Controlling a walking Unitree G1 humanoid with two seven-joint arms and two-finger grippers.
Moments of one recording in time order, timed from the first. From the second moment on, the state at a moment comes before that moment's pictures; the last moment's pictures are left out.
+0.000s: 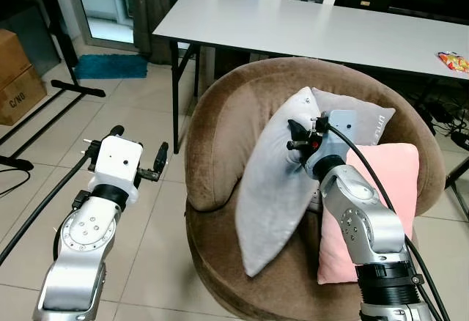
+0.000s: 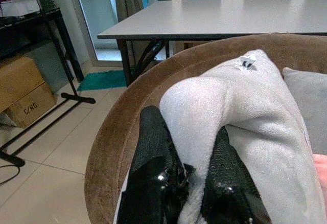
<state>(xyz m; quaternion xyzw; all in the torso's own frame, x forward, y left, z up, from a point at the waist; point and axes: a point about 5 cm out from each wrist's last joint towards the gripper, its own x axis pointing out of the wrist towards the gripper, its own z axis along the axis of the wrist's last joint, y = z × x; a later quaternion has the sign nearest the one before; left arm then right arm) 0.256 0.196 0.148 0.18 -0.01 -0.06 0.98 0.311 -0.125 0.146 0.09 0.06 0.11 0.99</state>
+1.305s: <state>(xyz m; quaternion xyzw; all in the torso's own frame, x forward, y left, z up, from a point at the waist) 0.254 0.200 0.150 0.19 -0.02 -0.04 0.98 0.307 -0.122 0.141 0.11 0.06 0.11 0.99</state>
